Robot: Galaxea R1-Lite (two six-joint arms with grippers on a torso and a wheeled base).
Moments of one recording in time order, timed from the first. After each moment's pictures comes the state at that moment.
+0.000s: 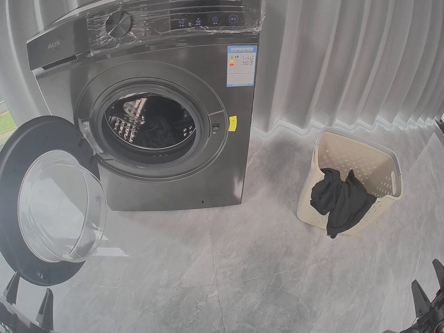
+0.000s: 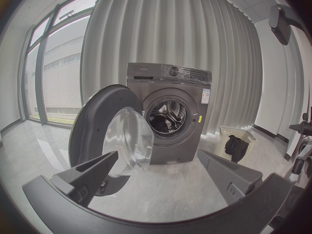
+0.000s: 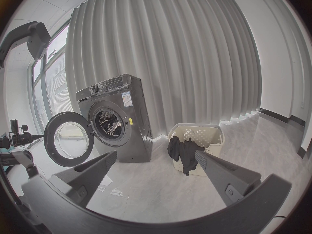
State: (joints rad) left arm 0.00 0.01 -0.02 -0.05 0.01 -0.06; right arm 0.01 0.01 -0.02 -0.07 0.18 0.13
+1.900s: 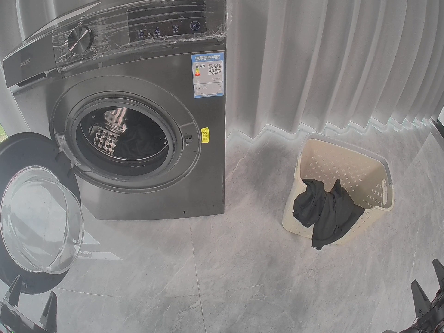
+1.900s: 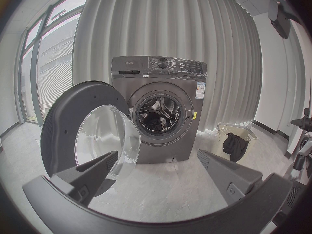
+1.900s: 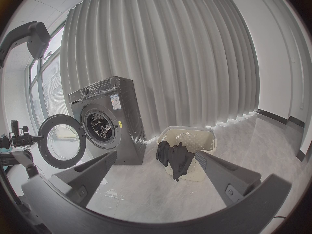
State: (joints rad) left arm 0.00 0.02 -0.02 -0.01 0.01 -0.04; right arm 0.00 0.02 -0.02 -0.07 0.18 0.13
